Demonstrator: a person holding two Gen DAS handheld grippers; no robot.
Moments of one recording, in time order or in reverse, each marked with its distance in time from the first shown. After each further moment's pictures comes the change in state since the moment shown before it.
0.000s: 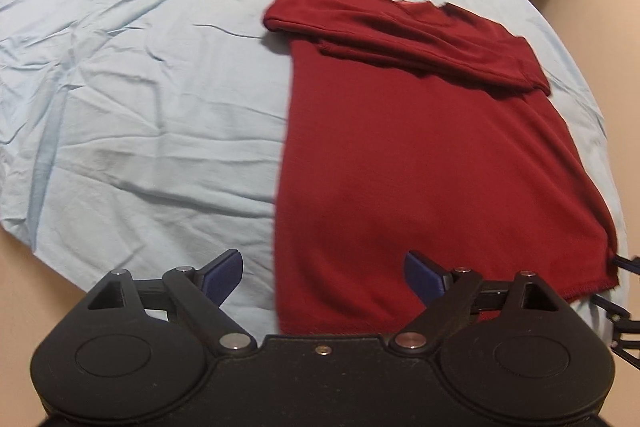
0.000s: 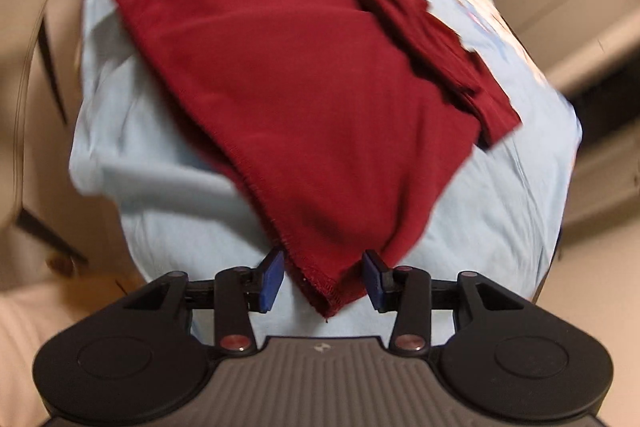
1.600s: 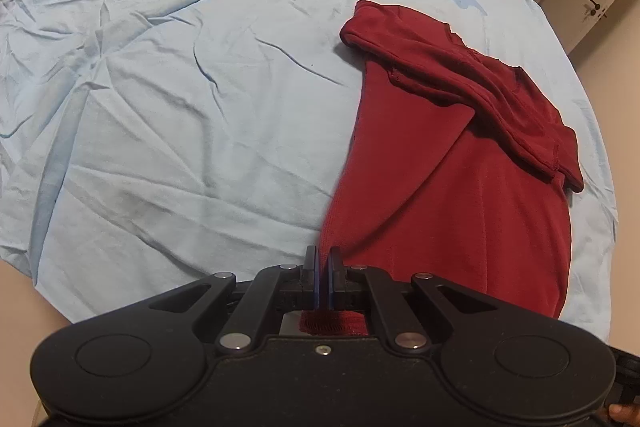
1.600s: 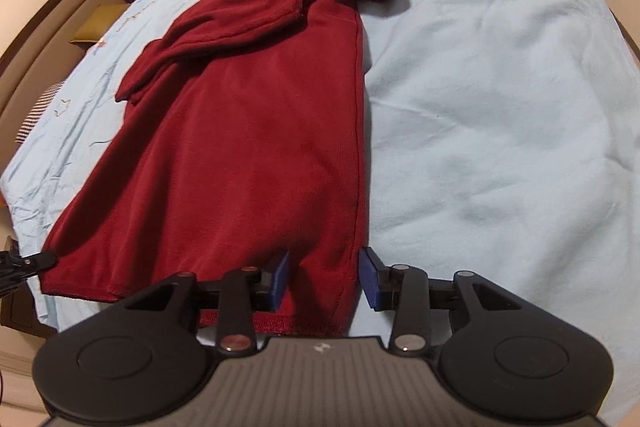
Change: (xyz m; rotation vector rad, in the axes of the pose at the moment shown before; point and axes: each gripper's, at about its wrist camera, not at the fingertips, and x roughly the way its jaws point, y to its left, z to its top) left arm 0.028 0.084 0.079 -0.248 0.019 -0.036; right arm 0.094 -0.098 0.029 1.253 0.042 0.374
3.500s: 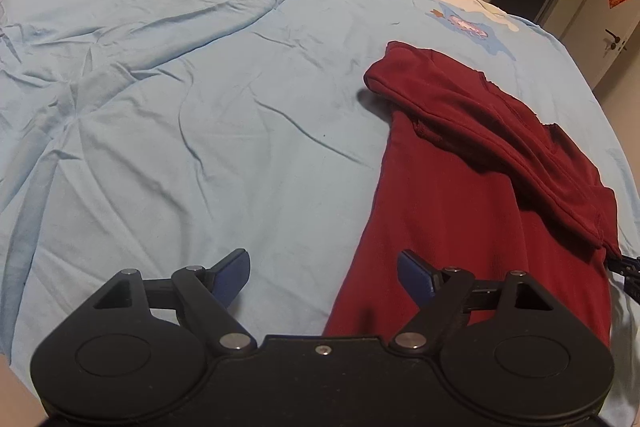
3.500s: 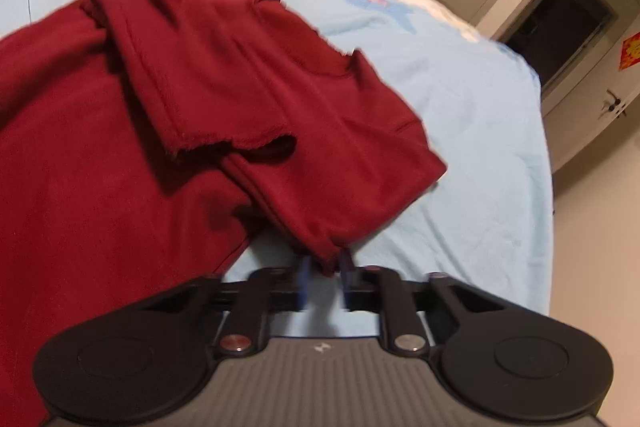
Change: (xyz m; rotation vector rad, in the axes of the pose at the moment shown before) left arm 0.055 -0.002 0.050 -0.017 -0.145 0.067; right arm 0.076 0.015 0.170 -0.878 -0.153 -0.384
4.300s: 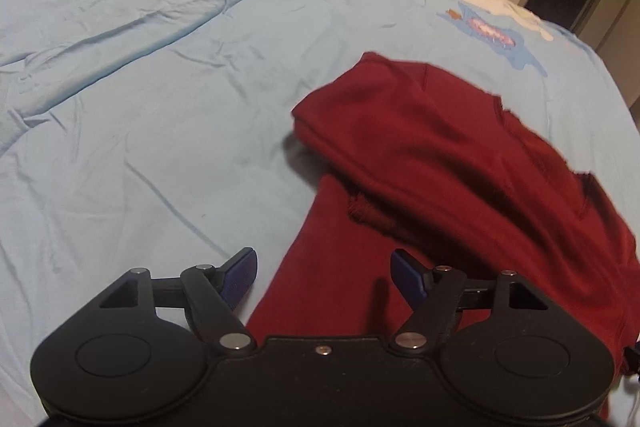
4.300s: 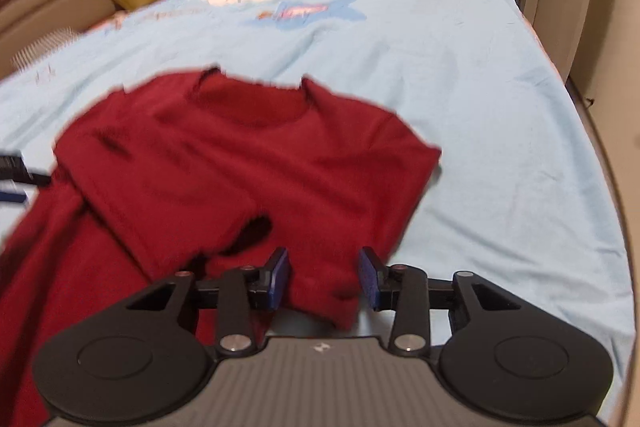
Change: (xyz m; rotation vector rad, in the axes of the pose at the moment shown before) left arm 0.105 -0.093 0.072 -0.058 0.022 0.100; right arm 0.016 -0.057 0.005 0.440 -0.064 0.194
